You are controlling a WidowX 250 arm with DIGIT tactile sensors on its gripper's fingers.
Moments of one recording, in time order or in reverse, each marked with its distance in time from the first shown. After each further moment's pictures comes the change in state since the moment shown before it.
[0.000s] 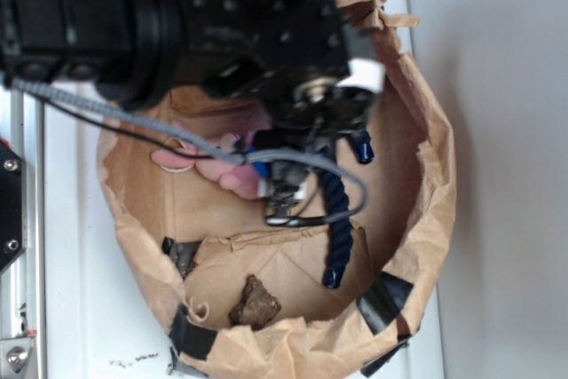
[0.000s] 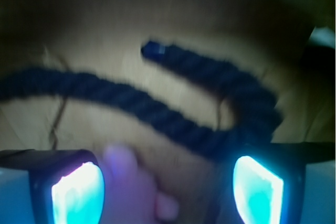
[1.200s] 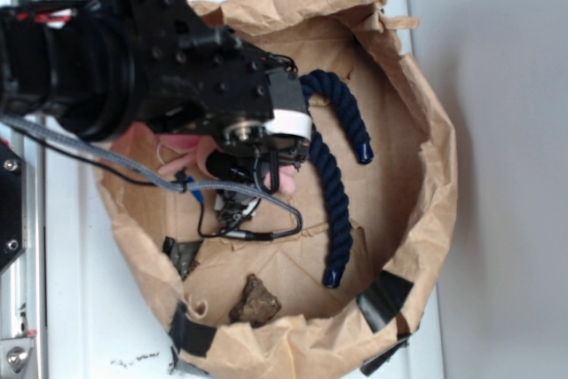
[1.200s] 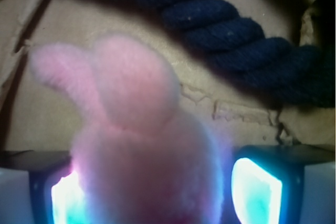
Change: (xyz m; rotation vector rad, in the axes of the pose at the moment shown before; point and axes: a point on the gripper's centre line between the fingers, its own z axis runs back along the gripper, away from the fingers) arm -0.021 -0.007 -0.042 0.015 -0.029 -0.084
